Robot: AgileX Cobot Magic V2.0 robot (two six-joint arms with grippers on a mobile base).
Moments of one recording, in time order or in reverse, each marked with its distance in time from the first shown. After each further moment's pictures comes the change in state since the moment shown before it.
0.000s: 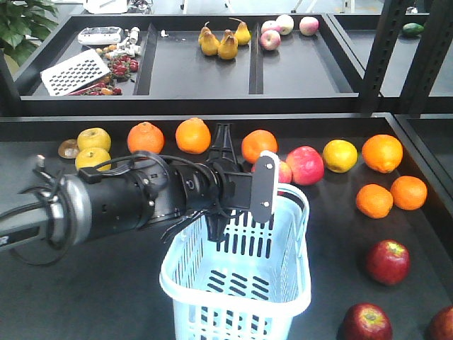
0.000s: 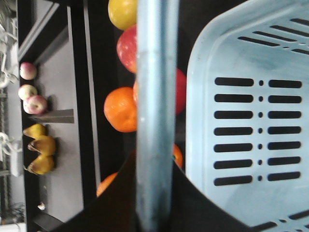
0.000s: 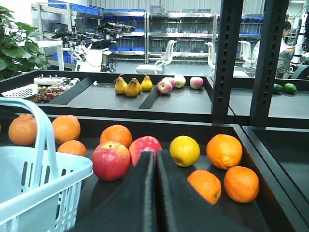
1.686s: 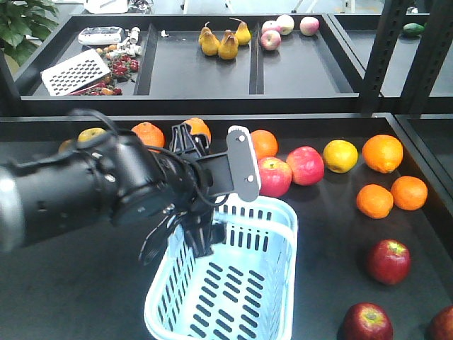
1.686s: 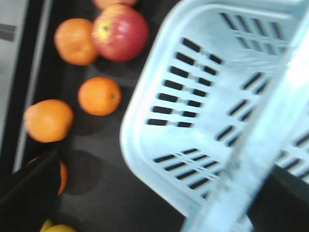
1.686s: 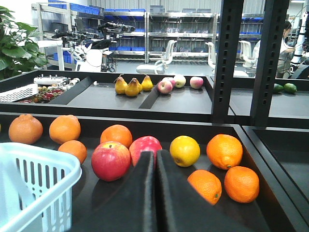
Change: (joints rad) left arm -0.038 -0.193 0.001 -0.504 0.411 0.104; right arm 0.000 0.000 0.000 0.000 0.000 0.000
